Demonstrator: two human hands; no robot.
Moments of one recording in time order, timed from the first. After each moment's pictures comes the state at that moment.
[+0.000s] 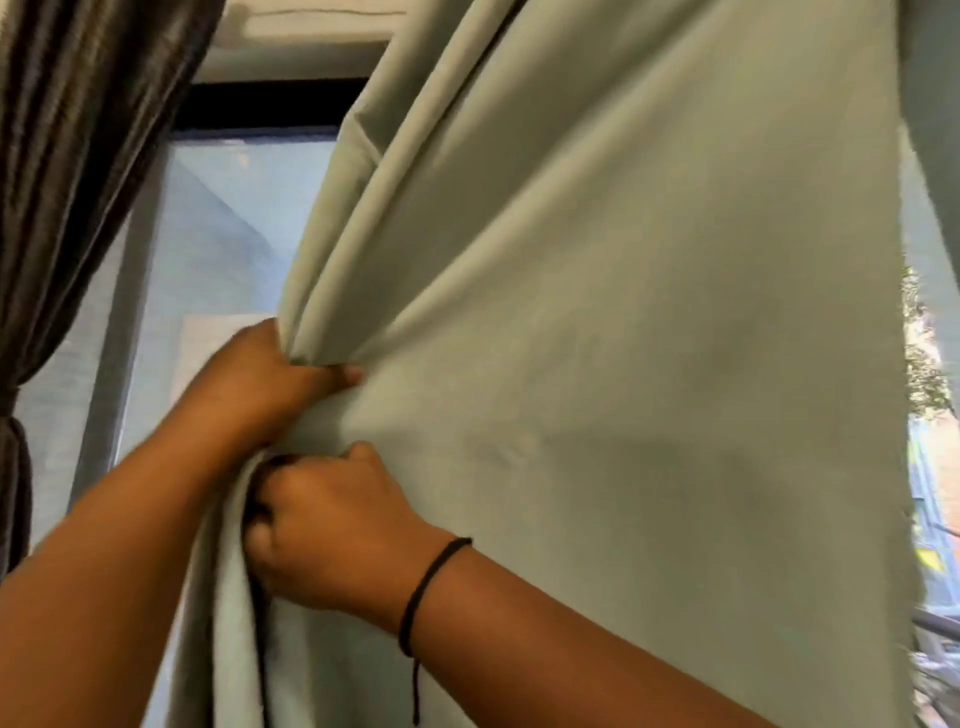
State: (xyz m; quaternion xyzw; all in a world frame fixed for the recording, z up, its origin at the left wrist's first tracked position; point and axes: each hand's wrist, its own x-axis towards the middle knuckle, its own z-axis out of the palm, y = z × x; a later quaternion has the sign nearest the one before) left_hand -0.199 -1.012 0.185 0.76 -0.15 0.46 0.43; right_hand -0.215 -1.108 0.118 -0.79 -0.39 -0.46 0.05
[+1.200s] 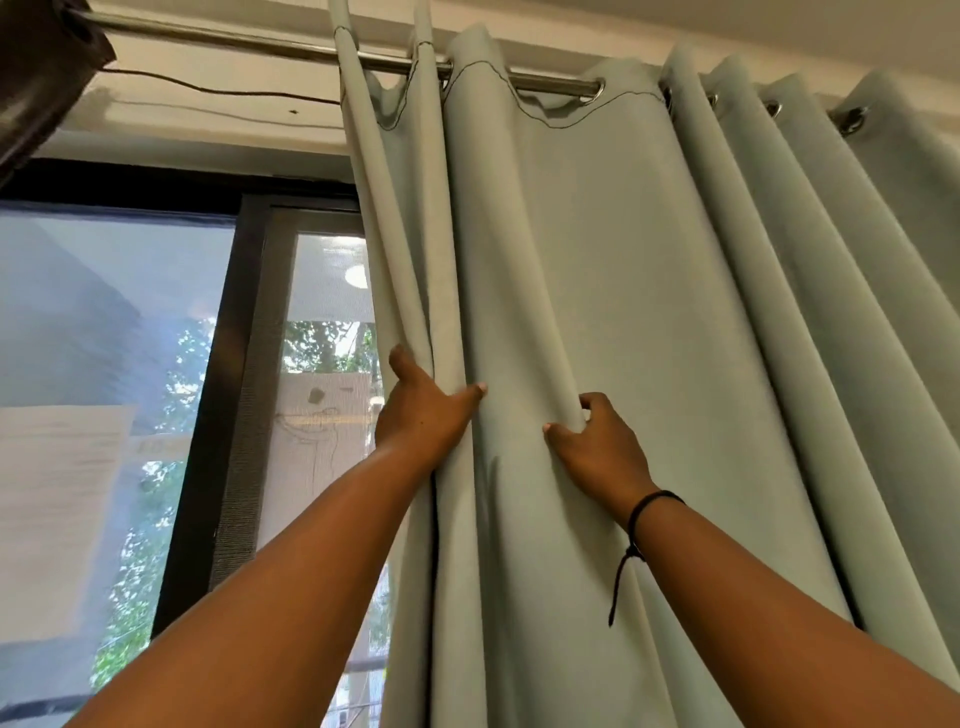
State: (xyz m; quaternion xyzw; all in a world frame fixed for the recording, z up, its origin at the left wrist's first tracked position) left_hand -0.184 -1.260 0.259 0.73 -0.26 0.40 0.50; right_hand -0.243 -1.421 0.214 -0.76 0.02 -0.56 0.34
